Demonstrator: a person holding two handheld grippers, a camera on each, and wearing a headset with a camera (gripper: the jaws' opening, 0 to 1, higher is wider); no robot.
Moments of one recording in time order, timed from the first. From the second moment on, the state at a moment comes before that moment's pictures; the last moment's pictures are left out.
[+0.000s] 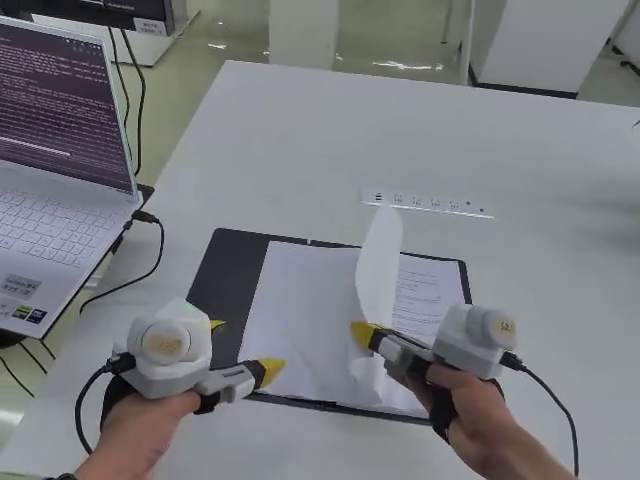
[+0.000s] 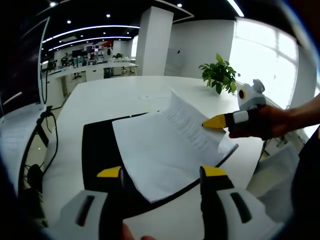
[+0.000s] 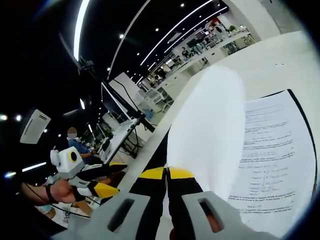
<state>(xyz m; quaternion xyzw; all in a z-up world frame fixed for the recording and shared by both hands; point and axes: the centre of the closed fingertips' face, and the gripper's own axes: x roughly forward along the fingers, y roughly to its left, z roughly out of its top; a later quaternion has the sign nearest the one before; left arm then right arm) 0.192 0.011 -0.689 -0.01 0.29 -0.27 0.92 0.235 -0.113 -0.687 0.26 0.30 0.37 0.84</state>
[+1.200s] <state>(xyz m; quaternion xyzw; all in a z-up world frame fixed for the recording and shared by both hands) 0.178 0.042 -0.705 -0.04 0.30 -0.26 0.91 0.223 -0.024 -0.719 0.25 0.36 0.40 0.80</state>
